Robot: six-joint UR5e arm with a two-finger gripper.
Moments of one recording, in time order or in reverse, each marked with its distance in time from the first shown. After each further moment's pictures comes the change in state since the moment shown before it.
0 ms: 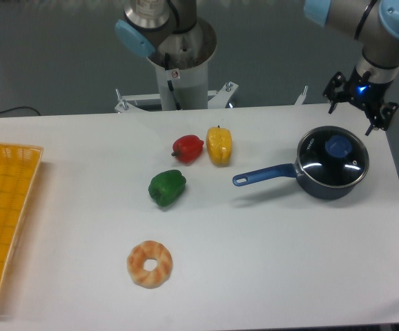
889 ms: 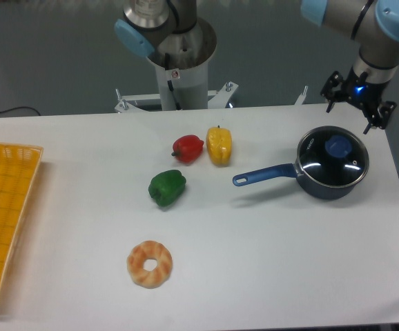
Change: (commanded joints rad) arm -0.049 0.011 -0.002 -0.009 0.041 -0.089
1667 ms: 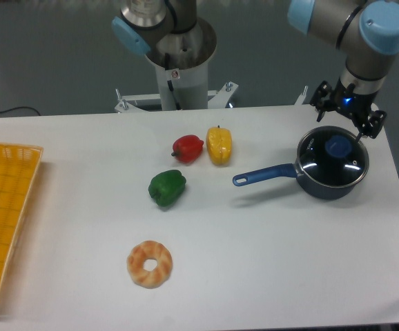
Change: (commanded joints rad) arm -0.019 -0.015 0.002 0.017 0.002 -0.052
